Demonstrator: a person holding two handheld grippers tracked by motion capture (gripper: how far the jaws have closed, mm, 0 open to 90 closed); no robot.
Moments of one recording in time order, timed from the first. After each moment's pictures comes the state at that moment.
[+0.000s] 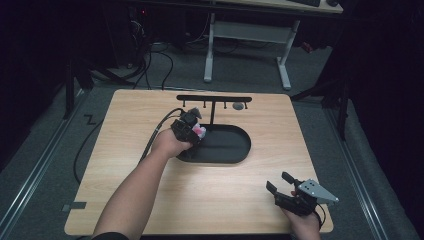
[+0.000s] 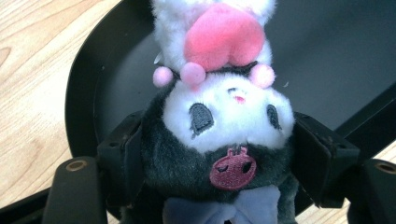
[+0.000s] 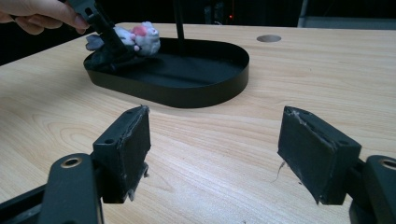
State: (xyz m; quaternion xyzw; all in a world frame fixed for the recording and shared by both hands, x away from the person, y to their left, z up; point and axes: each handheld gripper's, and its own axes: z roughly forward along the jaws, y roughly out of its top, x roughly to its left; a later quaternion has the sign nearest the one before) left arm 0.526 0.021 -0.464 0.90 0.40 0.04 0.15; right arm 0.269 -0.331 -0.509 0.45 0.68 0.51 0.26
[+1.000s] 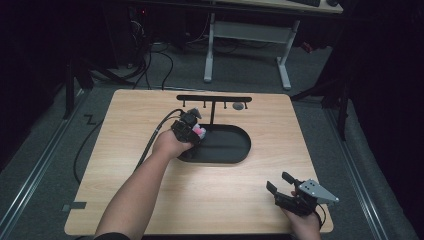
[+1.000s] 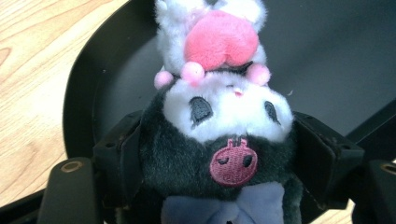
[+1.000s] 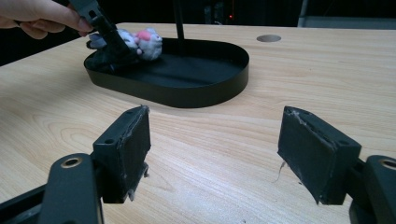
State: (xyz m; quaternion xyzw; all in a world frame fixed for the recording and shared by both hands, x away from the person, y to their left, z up) left arm 0.527 0.019 -0.468 0.89 0.41 0.04 0.16; right arm 0.269 -0.331 -0.508 0.46 0.68 0.51 0.26
